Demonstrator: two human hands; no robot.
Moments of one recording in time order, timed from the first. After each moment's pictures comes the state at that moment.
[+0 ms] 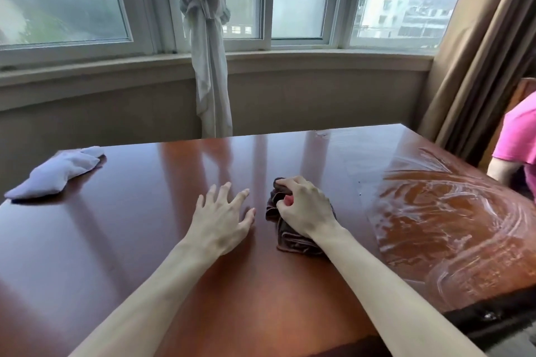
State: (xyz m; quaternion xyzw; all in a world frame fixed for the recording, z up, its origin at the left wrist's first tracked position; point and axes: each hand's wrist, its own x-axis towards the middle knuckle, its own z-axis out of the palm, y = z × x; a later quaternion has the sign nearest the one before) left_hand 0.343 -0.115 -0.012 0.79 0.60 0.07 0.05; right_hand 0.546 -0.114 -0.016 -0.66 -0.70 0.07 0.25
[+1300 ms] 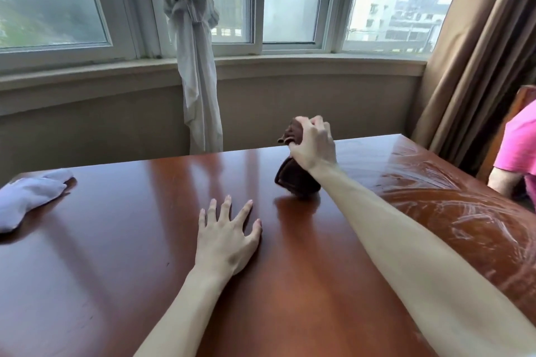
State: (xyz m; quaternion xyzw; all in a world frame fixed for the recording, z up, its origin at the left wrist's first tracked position) left_hand 0.376 -0.053 -0.045 0.77 0.63 0.11 0.06; right_hand 0.593 0.050 0.055 -0.71 -0.62 -0.06 0.34
